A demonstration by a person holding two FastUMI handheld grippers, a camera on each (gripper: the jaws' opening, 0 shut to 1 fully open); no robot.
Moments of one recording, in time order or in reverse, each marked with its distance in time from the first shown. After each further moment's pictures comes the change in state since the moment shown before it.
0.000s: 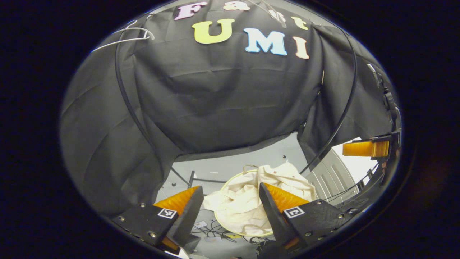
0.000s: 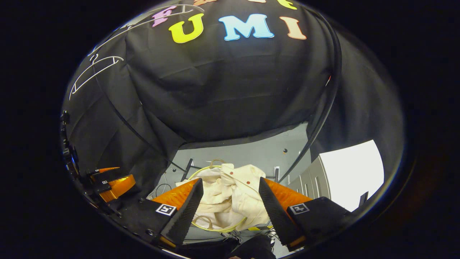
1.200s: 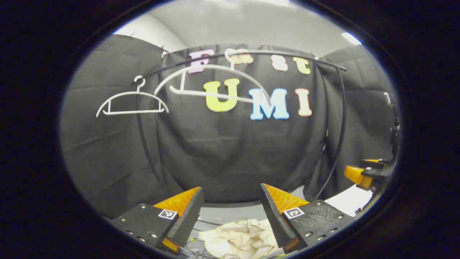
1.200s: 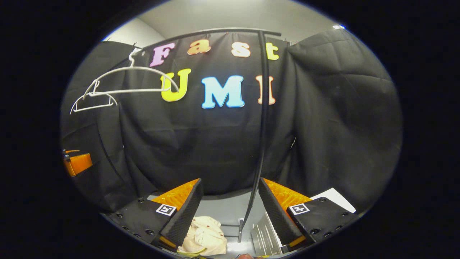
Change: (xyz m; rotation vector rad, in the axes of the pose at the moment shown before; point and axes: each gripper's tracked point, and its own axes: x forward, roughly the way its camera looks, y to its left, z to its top) left arm -0.187 -0.104 0.219 -0.046 -0.557 0.160; right arm -0.158 -0.113 0.151 -0.073 -0.596 -0.187
